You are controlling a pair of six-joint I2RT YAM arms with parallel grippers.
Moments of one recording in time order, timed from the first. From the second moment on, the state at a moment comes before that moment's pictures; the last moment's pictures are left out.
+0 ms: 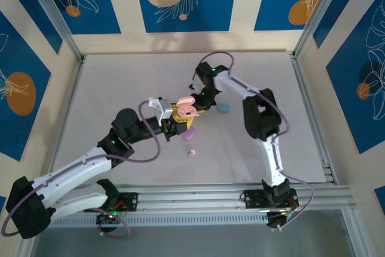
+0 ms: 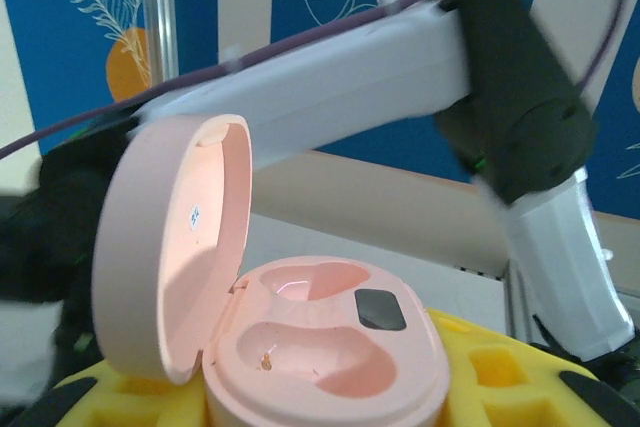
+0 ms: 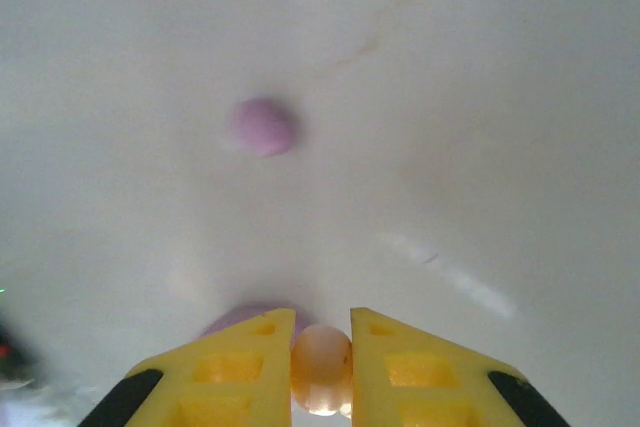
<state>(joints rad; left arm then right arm) -0.79 0.97 0.66 0.38 0.41 -0.10 0.47 2.13 1.76 -1.02 -0.51 0.20</state>
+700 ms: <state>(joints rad) -0.67 0.90 0.58 0.33 0.35 -0.03 0.27 1.63 1.17 -0.15 -1.42 1.00</state>
